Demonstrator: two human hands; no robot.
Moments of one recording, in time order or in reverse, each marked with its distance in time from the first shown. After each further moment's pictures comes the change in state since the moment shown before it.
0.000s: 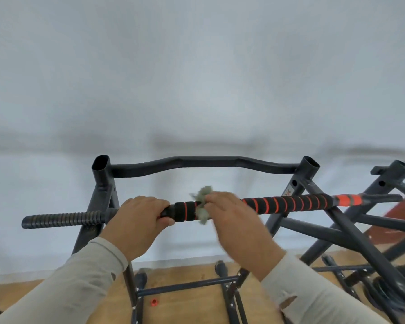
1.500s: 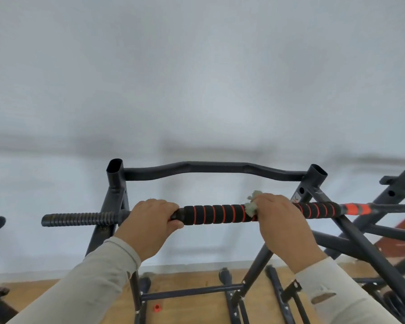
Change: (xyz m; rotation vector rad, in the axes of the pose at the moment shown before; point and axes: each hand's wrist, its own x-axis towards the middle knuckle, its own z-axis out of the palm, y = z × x) left_hand 0.001 -0.001 0.002 0.019 0.032 0.018; right_hand -0.003 0.051 -0.017 -0.160 -0.181 0.409
